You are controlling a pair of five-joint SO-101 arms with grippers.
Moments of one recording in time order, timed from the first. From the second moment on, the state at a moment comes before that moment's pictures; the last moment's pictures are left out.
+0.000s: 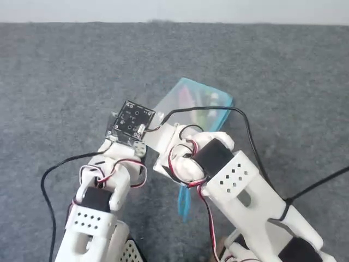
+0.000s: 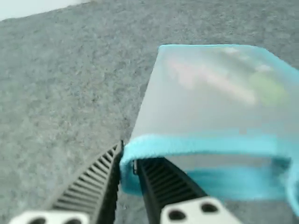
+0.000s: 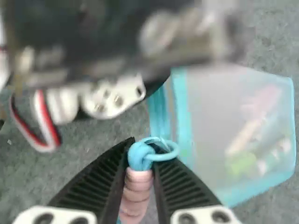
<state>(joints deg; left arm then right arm) 5.7 -70.7 82.0 37.9 0.7 -48.2 -29.3 19.6 78.3 22.1</state>
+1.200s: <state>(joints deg) 4.7 -70.1 79.3 39.4 0.7 -37.8 -42.7 47.4 62.1 29.8</state>
